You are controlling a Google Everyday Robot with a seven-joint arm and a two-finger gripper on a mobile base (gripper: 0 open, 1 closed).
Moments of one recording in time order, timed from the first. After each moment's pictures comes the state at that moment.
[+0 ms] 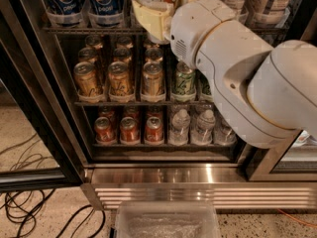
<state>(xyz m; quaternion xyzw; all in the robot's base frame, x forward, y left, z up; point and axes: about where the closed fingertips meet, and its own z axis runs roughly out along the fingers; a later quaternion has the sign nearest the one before) 0.540 -0.018 1.106 -0.24 0.58 0.12 0.77</state>
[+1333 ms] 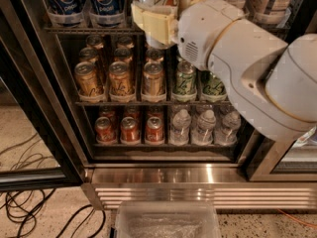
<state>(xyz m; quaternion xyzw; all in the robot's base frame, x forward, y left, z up) 0.529 -0.013 1.102 -0.28 0.57 0.17 0.75</state>
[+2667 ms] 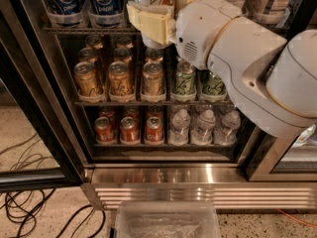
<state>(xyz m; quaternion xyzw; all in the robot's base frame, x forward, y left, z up) 0.523 -0.006 1.104 -0.30 0.56 0.19 0.74</state>
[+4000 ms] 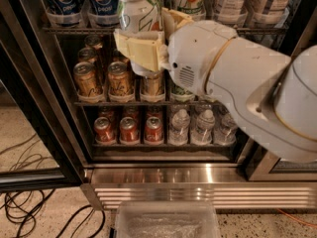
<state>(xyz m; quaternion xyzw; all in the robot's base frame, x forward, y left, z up) 0.476 0.016 1.077 -0.32 0.60 0.23 0.69</state>
